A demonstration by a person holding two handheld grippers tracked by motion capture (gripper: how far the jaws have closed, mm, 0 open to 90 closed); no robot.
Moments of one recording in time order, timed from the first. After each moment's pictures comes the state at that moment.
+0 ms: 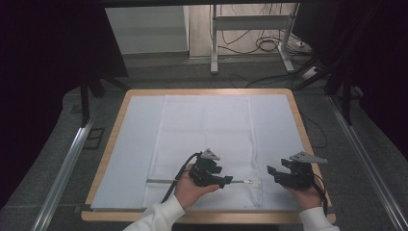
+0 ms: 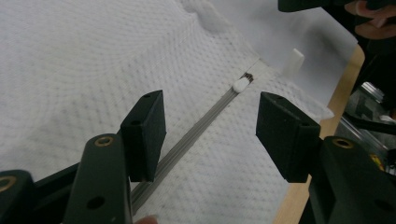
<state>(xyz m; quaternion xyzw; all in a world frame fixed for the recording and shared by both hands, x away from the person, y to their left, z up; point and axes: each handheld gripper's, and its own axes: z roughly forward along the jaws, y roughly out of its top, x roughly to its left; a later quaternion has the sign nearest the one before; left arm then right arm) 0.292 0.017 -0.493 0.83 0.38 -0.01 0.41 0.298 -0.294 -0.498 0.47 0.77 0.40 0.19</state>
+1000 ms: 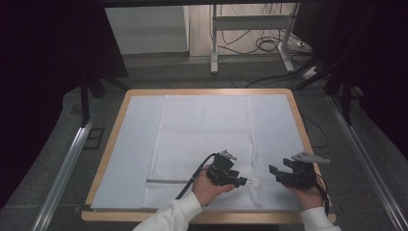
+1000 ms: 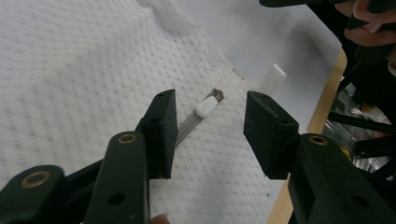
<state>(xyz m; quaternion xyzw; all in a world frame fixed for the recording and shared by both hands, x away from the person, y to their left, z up) 0.305 -0.029 -0.506 0.83 0.38 -0.07 0.40 0.298 -0.299 -0.497 0.47 0.76 0.40 0.19</state>
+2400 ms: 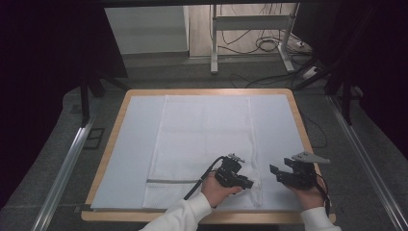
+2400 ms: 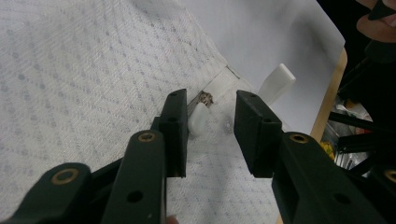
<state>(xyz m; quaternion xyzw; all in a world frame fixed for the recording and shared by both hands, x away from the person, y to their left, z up) 0.311 -0.051 -0.524 0.83 0.39 -0.11 0.38 0.298 -0.299 -0.497 0.47 0.76 0.39 0.20</state>
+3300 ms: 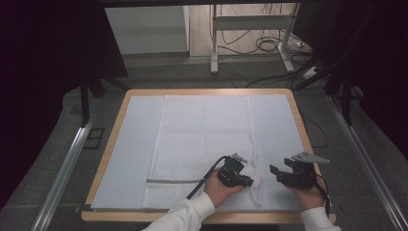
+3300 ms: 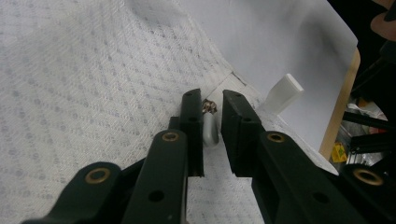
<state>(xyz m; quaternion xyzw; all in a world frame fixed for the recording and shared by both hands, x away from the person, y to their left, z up) 0.312 -0.059 -0.526 0.84 0.38 -0.08 0.38 0.298 -0.299 -0.497 0.47 0.76 0.39 0.20</state>
